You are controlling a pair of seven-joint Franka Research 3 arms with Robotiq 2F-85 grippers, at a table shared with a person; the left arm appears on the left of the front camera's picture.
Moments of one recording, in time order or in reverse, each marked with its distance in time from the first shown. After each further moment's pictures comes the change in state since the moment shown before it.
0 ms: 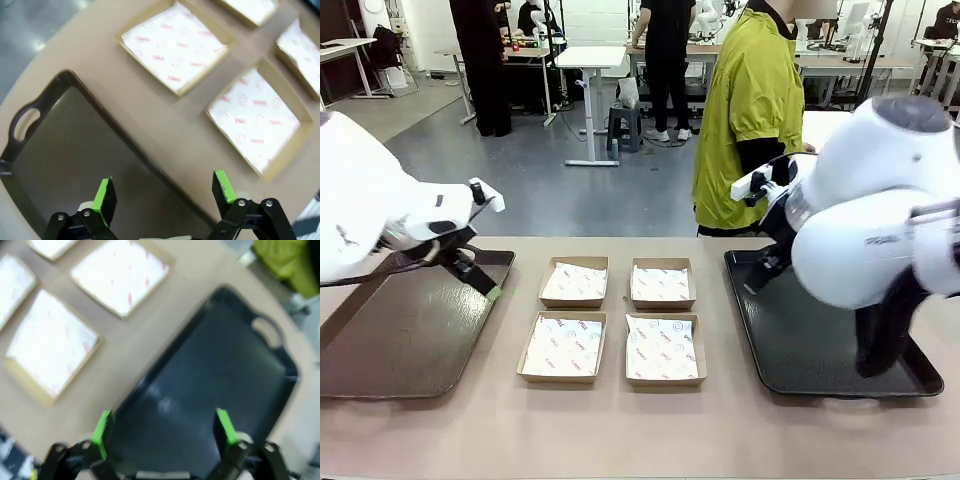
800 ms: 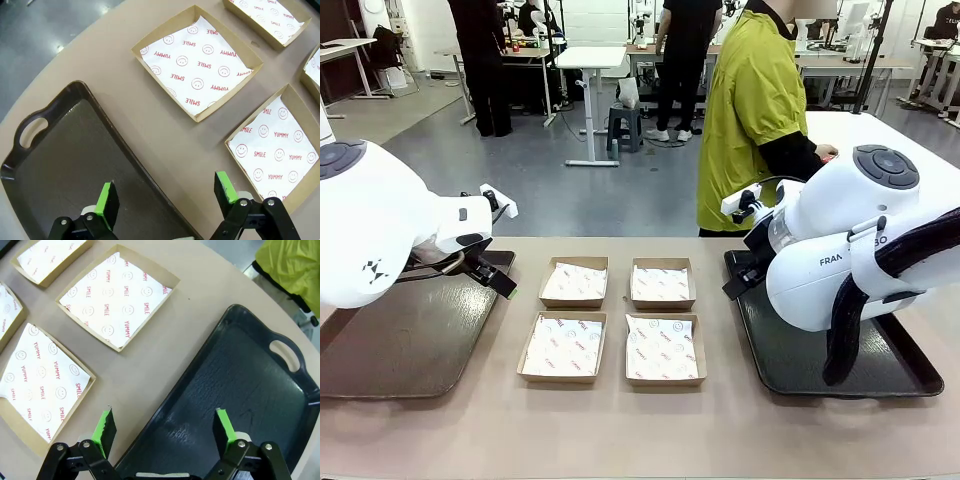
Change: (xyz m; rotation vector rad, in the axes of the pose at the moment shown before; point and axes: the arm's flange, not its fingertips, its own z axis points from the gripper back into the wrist) left arm 0.013 -0.013 -0.042 0.117 -0.075 0.103; right arm 0.008 0.002 -0.076 0.035 -0.133 -0.065
